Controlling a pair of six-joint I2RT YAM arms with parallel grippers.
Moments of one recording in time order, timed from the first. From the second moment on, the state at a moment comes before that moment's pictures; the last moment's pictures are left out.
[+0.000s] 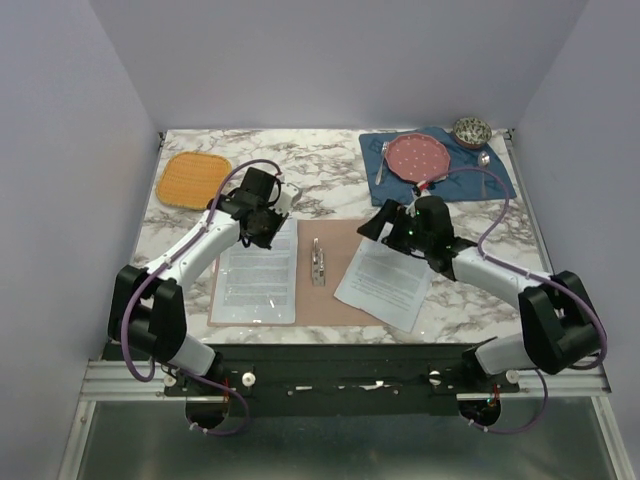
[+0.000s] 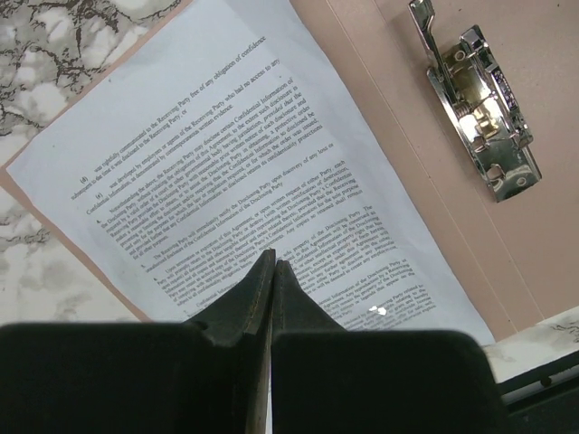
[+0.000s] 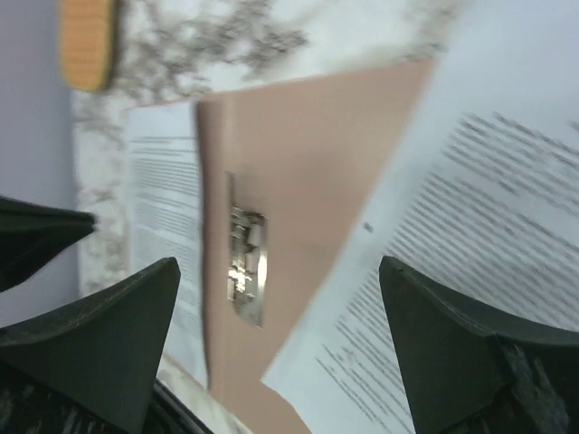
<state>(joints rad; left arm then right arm) -0.40 1.50 1.14 -0.69 0.08 0.20 0.43 1.43 0.70 0.26 -0.26 0.77</state>
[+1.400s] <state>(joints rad) -0.37 1.48 1.14 -0.72 0.08 0.24 0.33 1.39 0.67 -0.42 0.23 0.88</state>
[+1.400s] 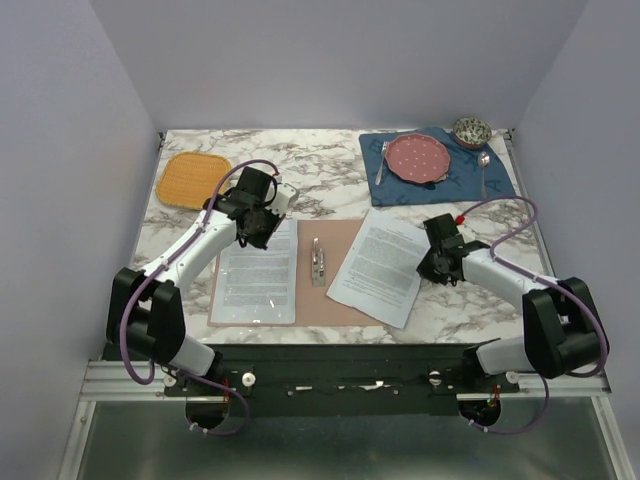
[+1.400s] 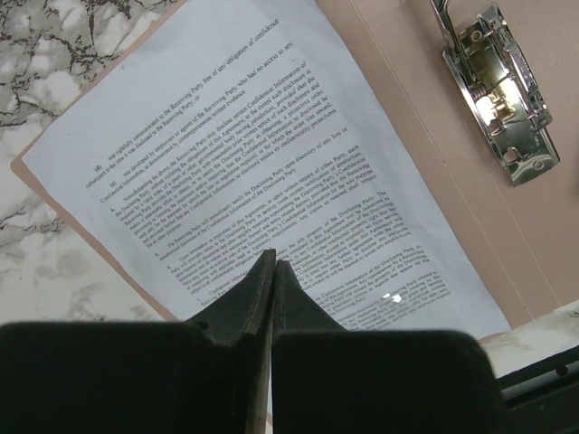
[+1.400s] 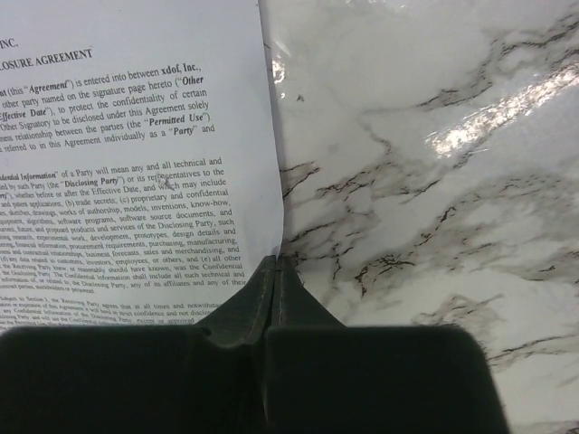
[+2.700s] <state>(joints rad) -0.37 1.52 1.14 -0.70 0.09 0.23 0.39 1.43 0.81 -0.31 -0.02 0.45</state>
